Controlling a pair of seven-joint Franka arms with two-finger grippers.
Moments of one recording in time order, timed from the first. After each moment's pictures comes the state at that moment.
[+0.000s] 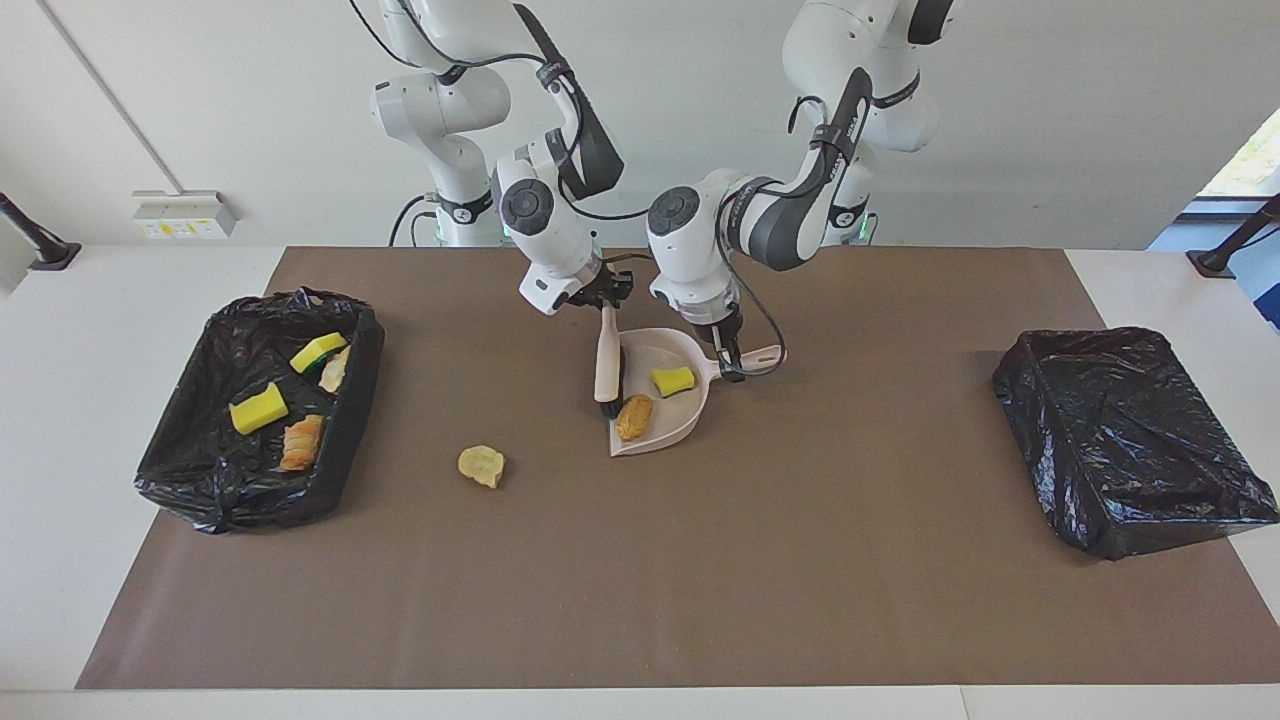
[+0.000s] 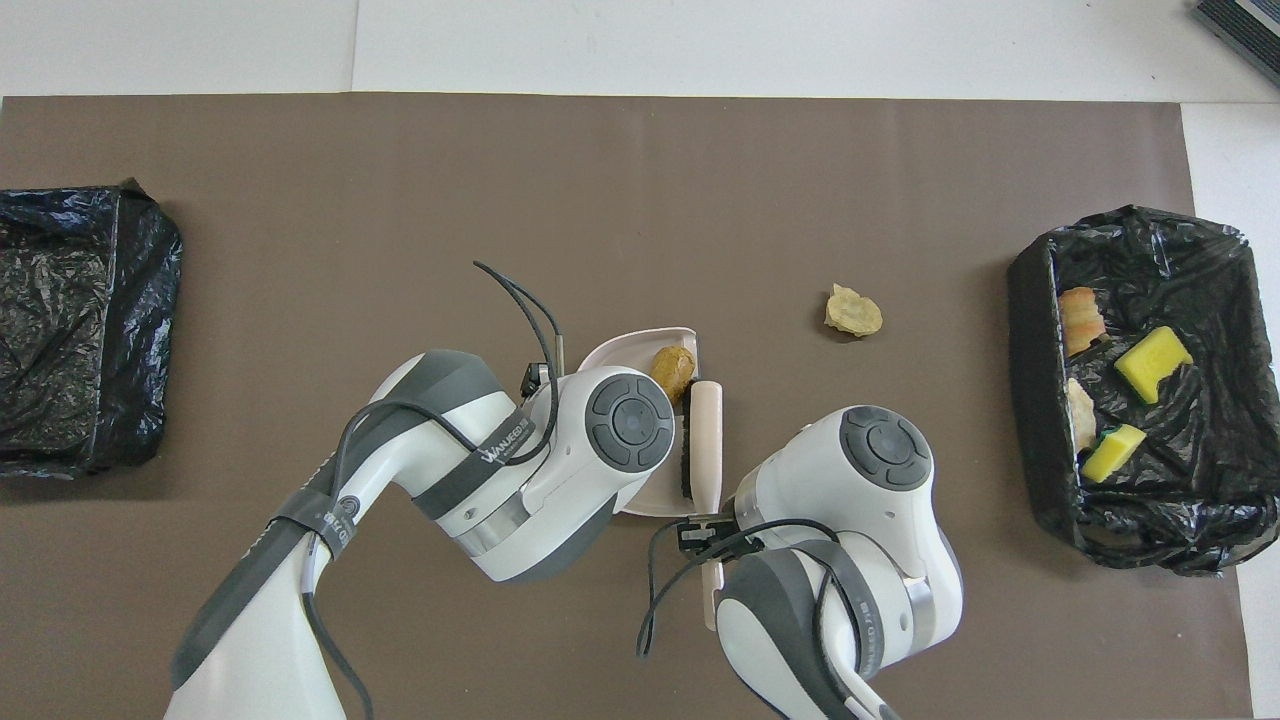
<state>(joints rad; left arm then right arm) -0.64 0.27 -0.08 -1.90 0.35 1.98 0.68 0.23 0.01 0.30 -2.29 0.45 2.09 0.25</state>
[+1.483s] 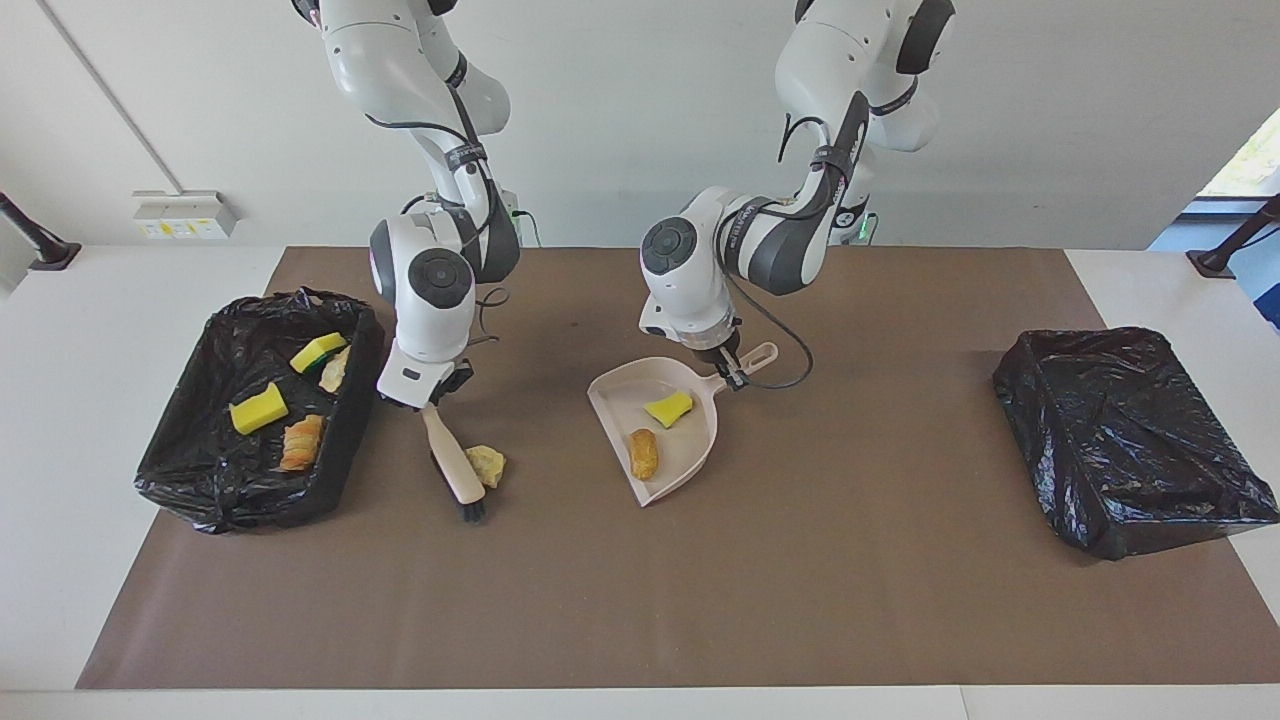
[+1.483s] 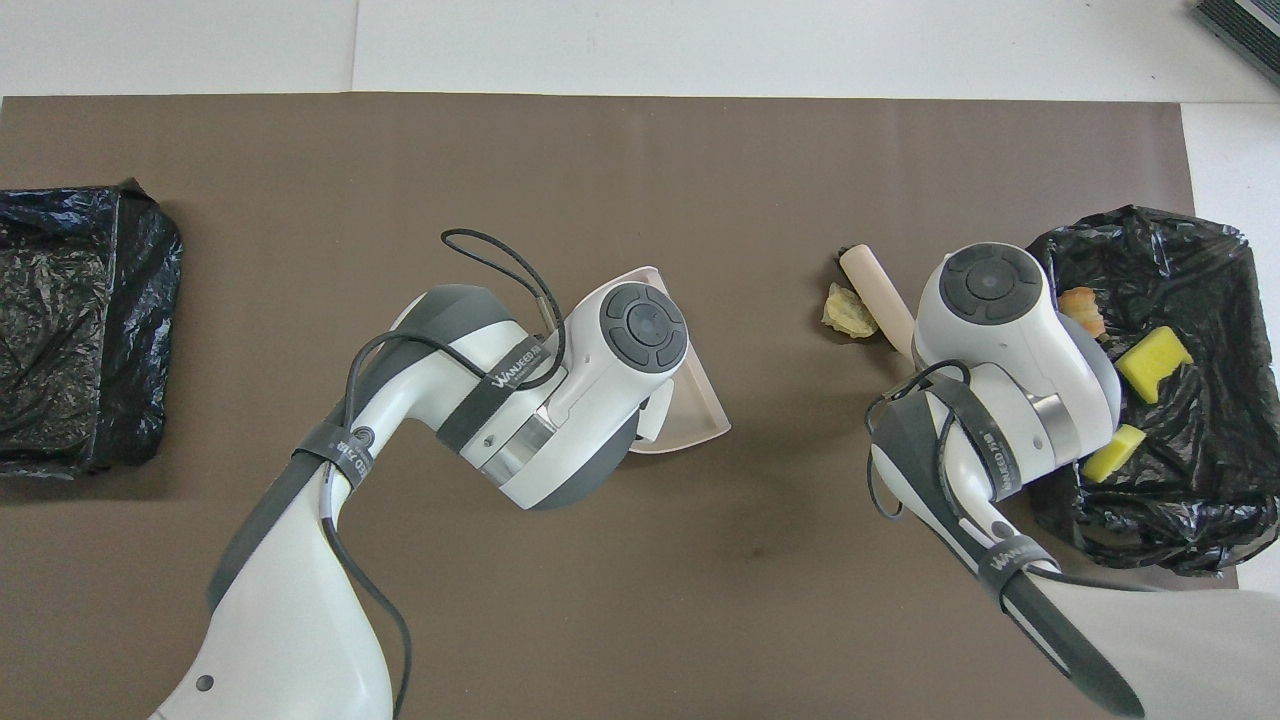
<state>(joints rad) -0.63 0.42 -0.07 -1.65 0.27 1.79 0.45 -0.08 0.25 0.28 -2.01 -0.33 2.01 -0.08</state>
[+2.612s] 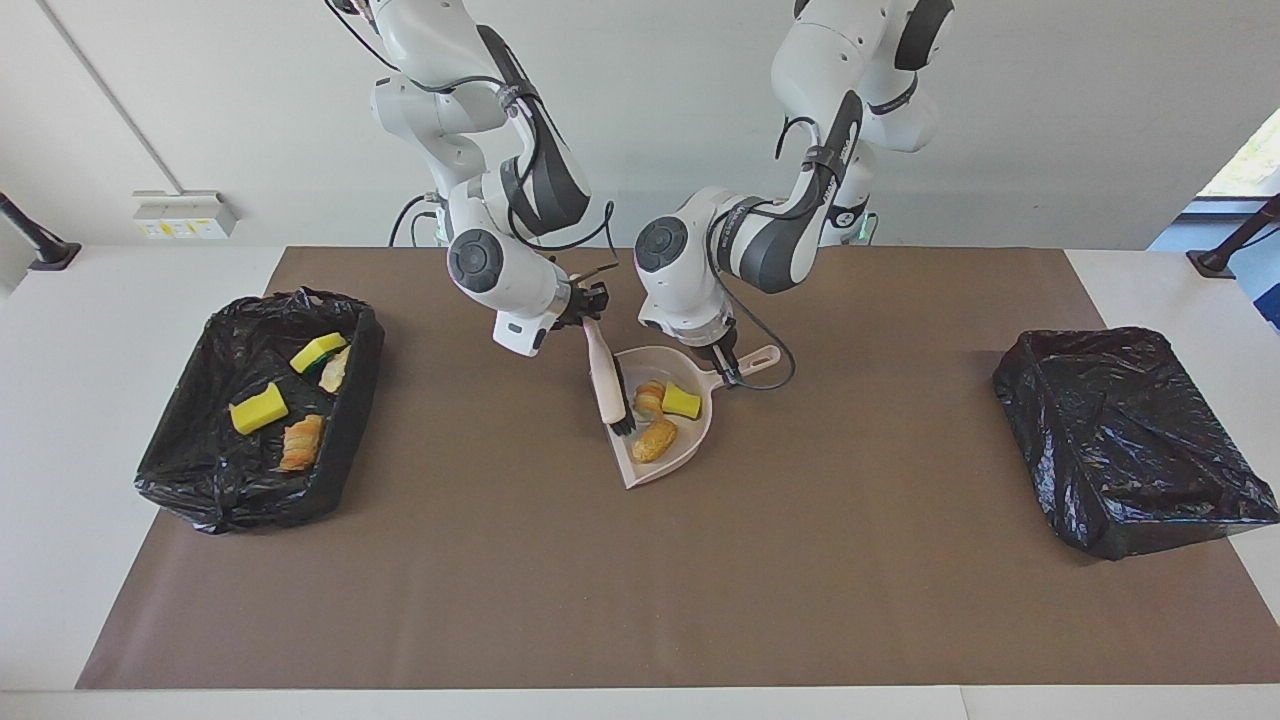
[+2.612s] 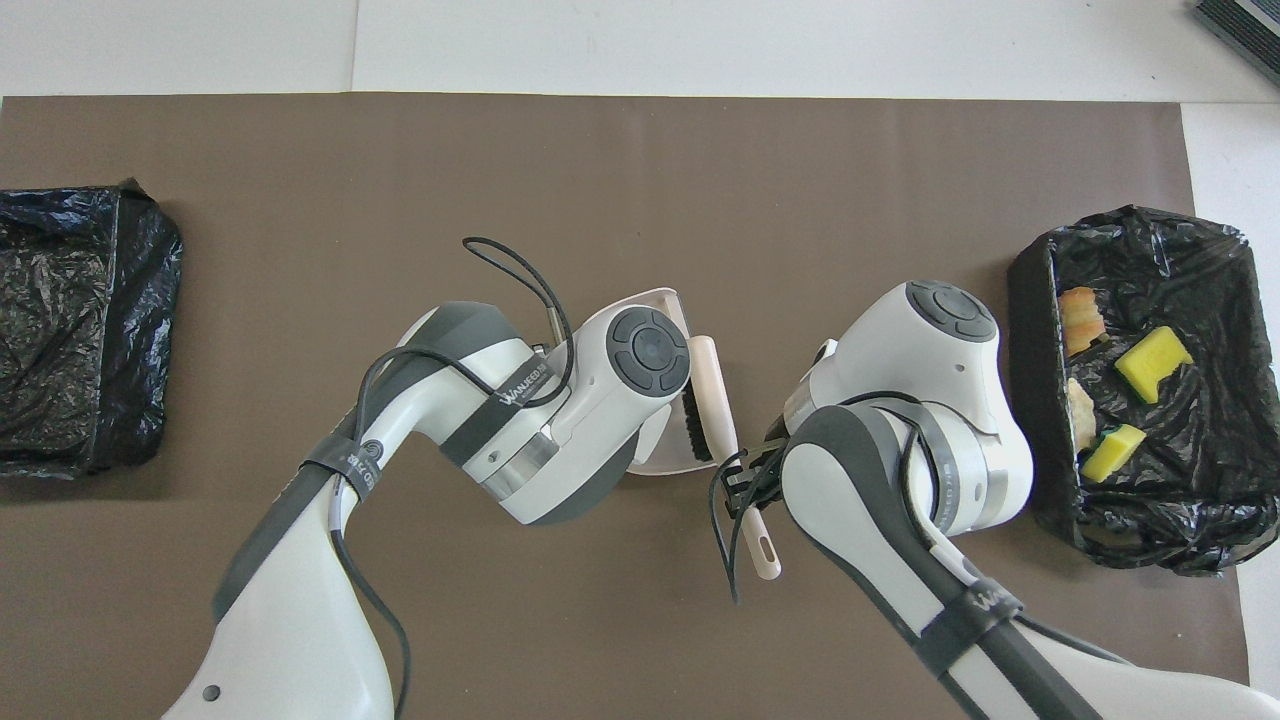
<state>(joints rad) -0.63 0.39 -0.06 -1.72 0.29 1.85 0.59 0.08 0.13 0.29 -2.05 0.43 1.83 -0.05</state>
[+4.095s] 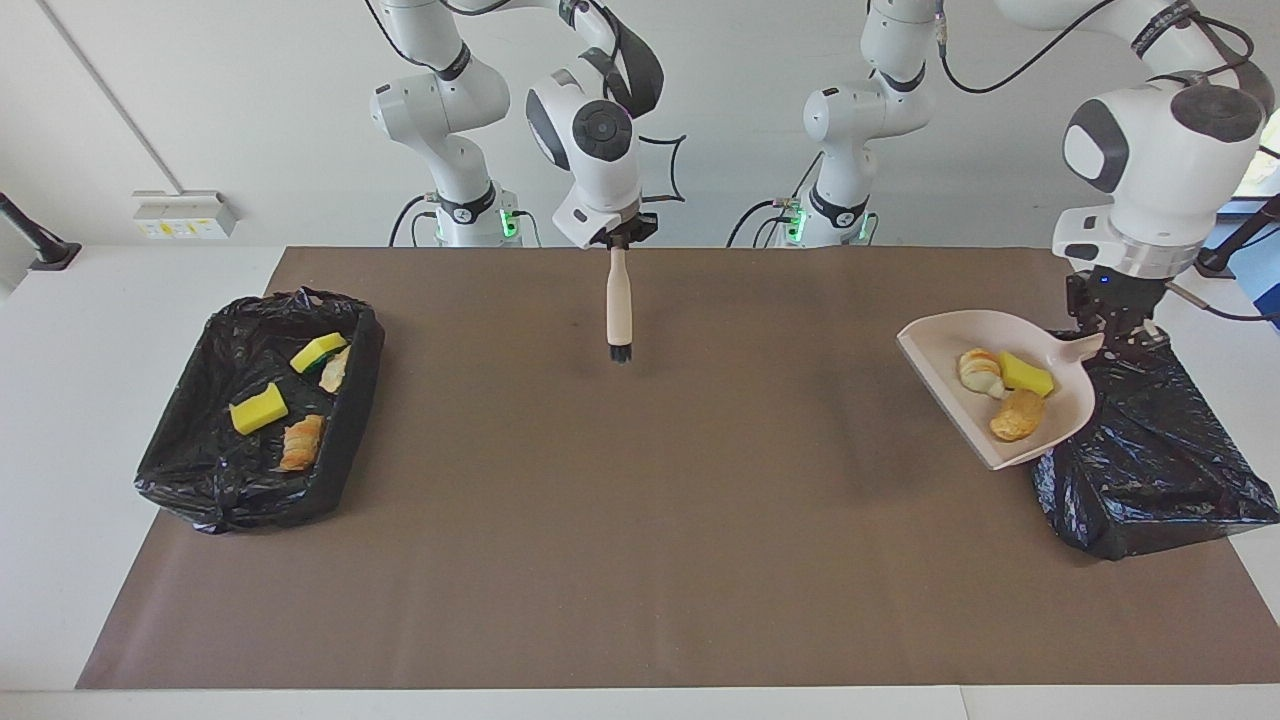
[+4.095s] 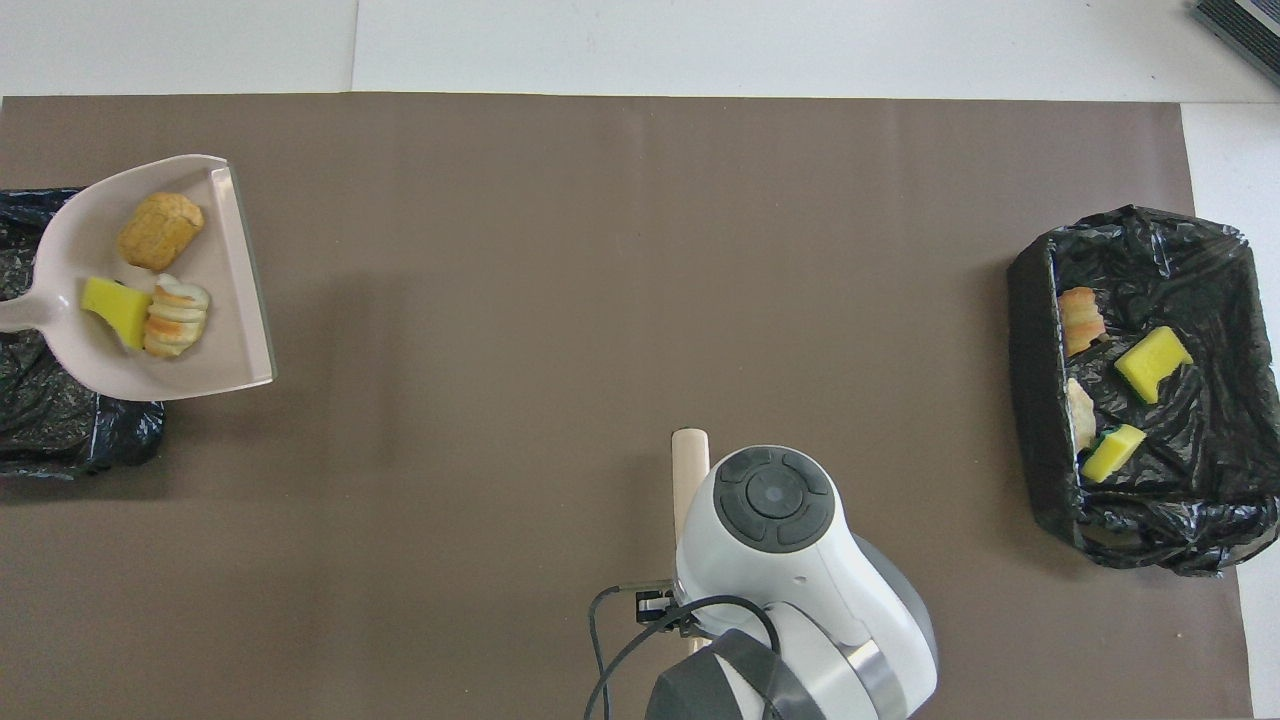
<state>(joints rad) 0.24 0.04 -0.04 -1.81 0.21 2.00 1.52 0.37 -0.06 0.31 -2.14 0.31 1.80 0.56</state>
